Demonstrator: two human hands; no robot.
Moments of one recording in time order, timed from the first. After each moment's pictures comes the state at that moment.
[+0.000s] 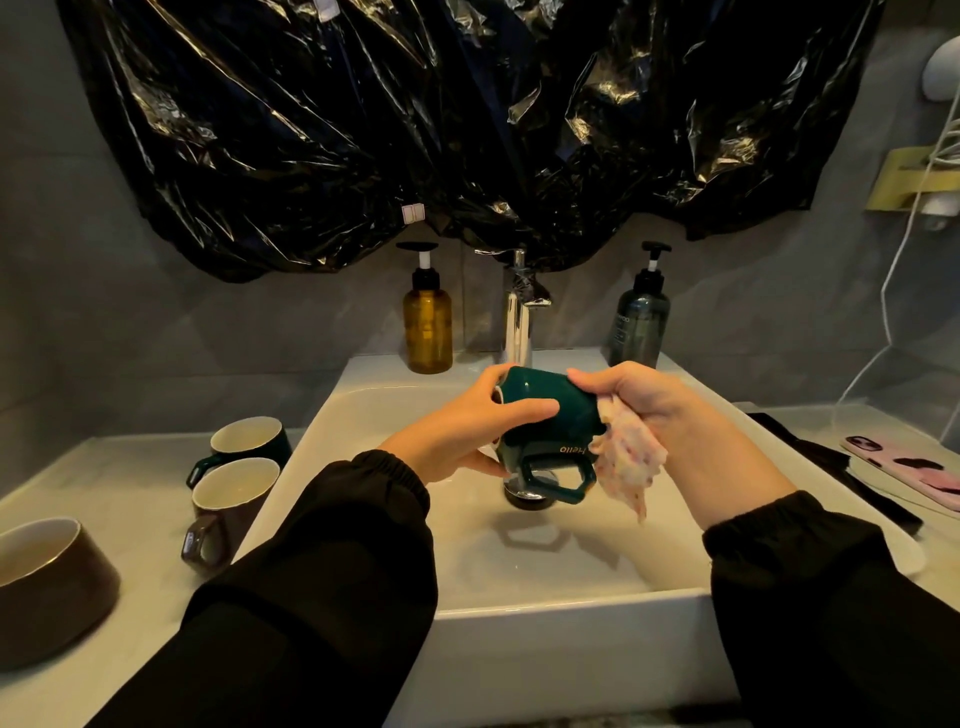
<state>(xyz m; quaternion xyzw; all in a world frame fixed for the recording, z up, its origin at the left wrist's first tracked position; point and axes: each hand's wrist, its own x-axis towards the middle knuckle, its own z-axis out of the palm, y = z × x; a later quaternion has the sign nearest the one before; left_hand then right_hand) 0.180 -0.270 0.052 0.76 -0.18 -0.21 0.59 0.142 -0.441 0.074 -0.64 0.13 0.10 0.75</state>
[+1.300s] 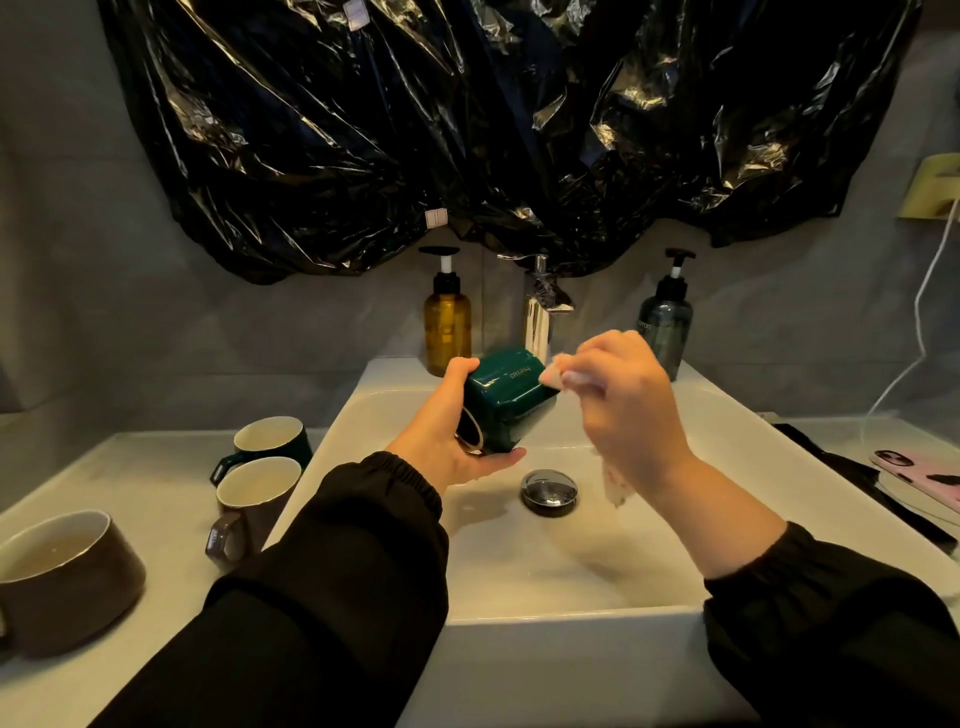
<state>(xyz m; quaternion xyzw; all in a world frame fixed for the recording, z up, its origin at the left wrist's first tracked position) 0.188 -0.251 0.051 0.49 0.11 -0.23 0.83 0.148 -0.416 0.044 -0.81 -0.19 -0.51 0.19</state>
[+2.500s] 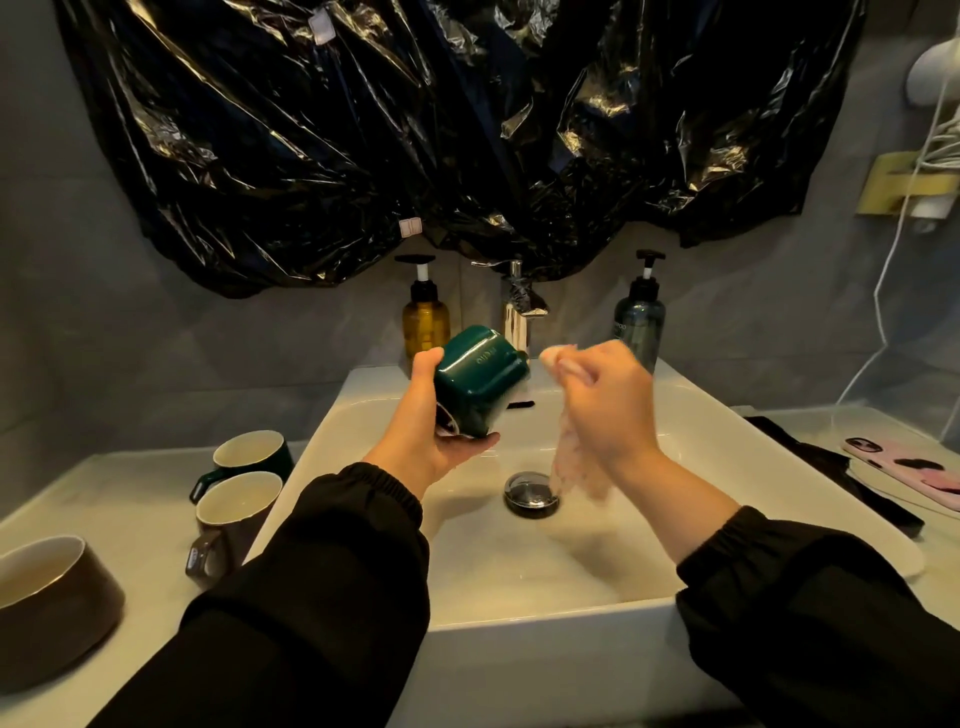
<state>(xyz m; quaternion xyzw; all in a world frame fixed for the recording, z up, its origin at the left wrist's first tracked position) 0.192 -0.253 0.053 0.48 0.05 -0.16 0.86 0.160 -0.417 0.039 -0.81 -0.02 -0.46 0.36</state>
